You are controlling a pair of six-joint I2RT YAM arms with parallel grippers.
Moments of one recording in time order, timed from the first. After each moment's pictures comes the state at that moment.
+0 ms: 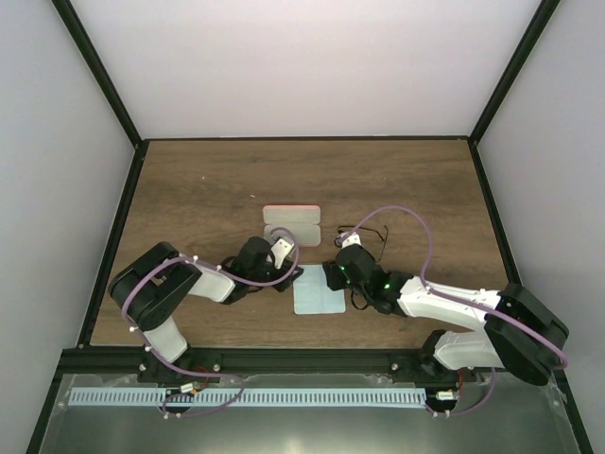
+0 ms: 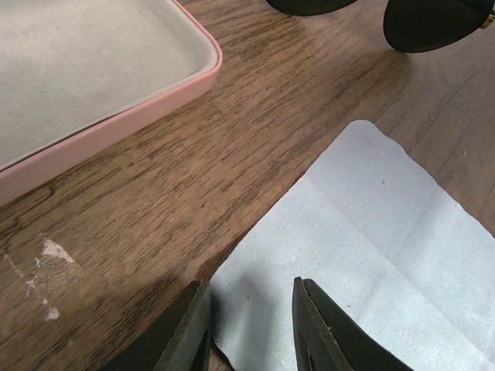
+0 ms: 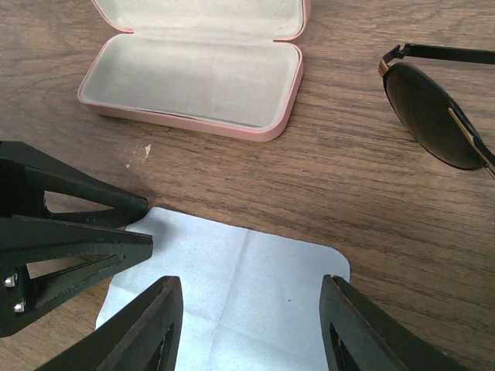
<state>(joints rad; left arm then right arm) -0.71 1.70 0.48 0.57 0.30 -0.22 0.89 1.24 0.52 -0.01 0.26 0.55</state>
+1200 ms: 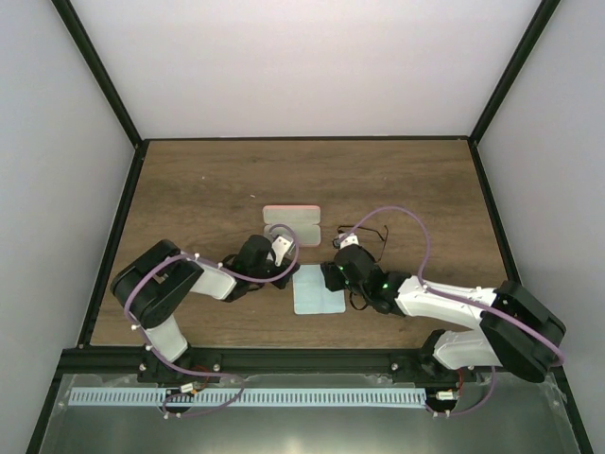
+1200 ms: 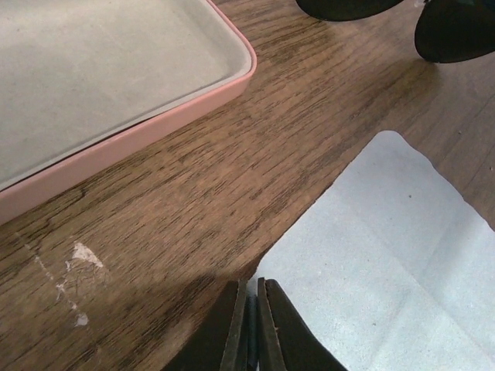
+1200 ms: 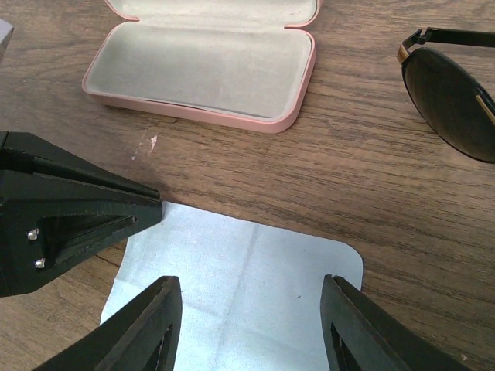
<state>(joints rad) -0.69 1.72 0.50 0.55 0.27 -0.24 0.89 1.27 0.52 0.01 0.23 0.56</state>
